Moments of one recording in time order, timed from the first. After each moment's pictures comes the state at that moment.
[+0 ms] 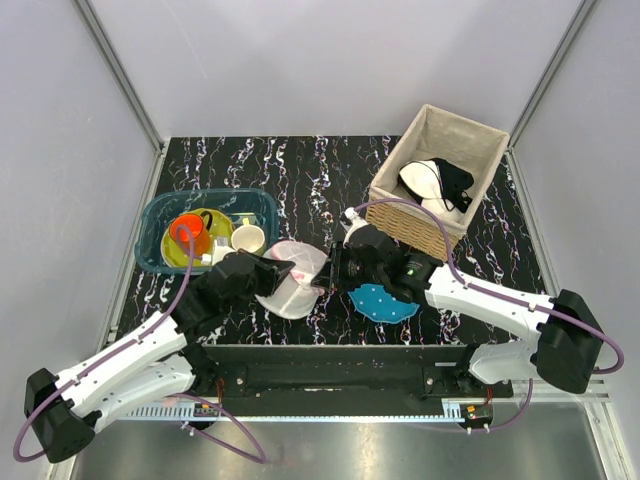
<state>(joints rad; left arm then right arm) -0.80 0.77 0.58 -0.35 -0.28 -1.65 0.95 1.31 0.91 -0.18 -0.11 0.90</state>
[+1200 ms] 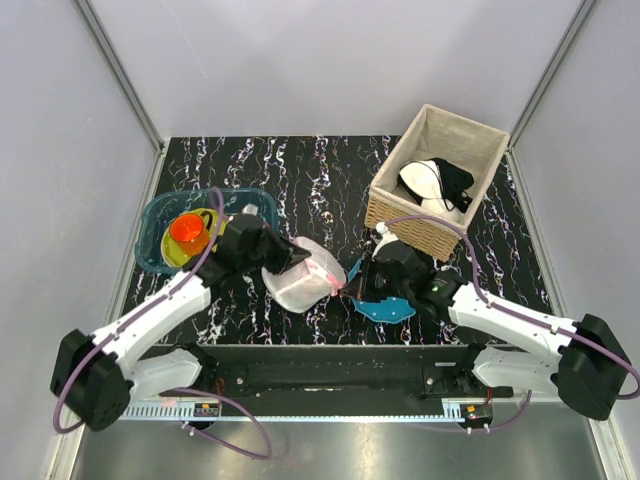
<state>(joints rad) -0.59 1.04 0.71 -0.26 0.12 -1.35 0.86 1.13 0.67 -0.16 -0.08 0.90</state>
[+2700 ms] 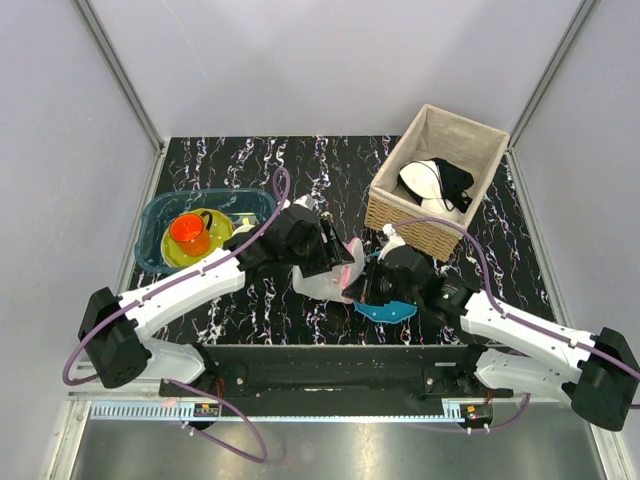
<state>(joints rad) -0.87 1.32 1.09 -0.47 0.03 -1.08 0.90 1.03 0.66 -0.20 -0.06 0.94</state>
